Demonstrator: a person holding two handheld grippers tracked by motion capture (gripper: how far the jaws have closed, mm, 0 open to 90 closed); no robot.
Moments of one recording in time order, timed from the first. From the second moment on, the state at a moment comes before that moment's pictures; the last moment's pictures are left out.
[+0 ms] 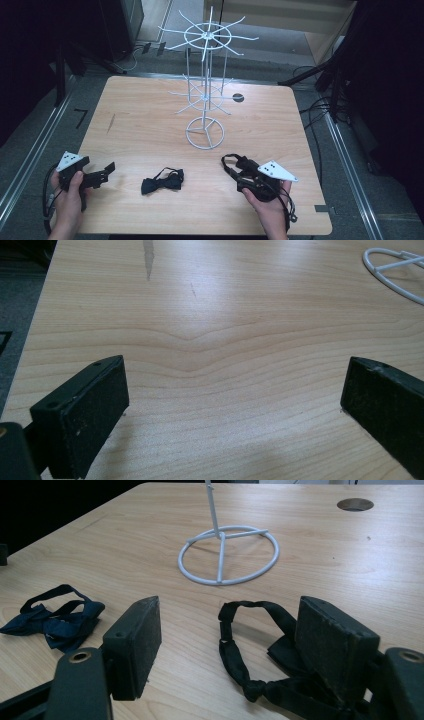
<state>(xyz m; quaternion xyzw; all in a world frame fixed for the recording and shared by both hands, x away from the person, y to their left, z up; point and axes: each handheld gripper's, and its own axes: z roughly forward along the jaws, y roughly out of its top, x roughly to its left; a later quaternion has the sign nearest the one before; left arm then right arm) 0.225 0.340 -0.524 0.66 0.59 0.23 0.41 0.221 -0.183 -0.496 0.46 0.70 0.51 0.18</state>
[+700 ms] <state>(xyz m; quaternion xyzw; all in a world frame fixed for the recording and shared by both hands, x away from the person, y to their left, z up) 0.225 0.341 -0.524 0.66 0.59 0.23 0.41 0.228 -0.143 -0.498 0.44 0.72 0.51 0.17</state>
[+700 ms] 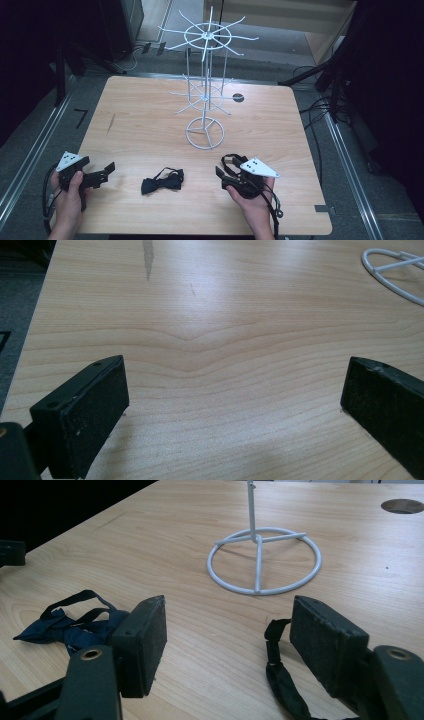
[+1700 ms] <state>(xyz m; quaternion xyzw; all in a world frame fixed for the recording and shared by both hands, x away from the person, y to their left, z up) 0.225 0.341 -0.524 0.66 0.59 0.23 0.41 0.230 -0.096 -0.506 0.42 0.73 0.52 0.14</state>
